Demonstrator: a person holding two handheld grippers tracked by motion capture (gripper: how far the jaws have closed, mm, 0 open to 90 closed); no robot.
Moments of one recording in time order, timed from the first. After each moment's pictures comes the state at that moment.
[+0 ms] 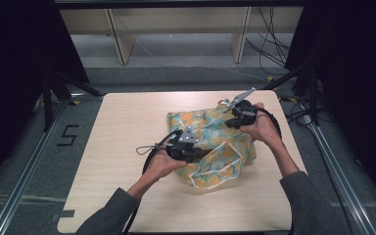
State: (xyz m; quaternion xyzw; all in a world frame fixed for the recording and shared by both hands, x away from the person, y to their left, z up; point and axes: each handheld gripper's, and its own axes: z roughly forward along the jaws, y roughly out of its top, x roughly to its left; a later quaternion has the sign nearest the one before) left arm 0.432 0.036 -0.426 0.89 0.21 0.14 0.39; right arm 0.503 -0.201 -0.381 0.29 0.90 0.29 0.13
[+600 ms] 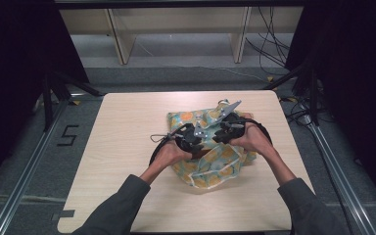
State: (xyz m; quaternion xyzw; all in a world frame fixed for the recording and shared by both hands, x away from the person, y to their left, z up) left arm 0.470 0.017 -0.446 0.92 0.19 0.17 0.31; right arm 0.488 -0.171 -0.406 0.23 0.93 0.28 0.09
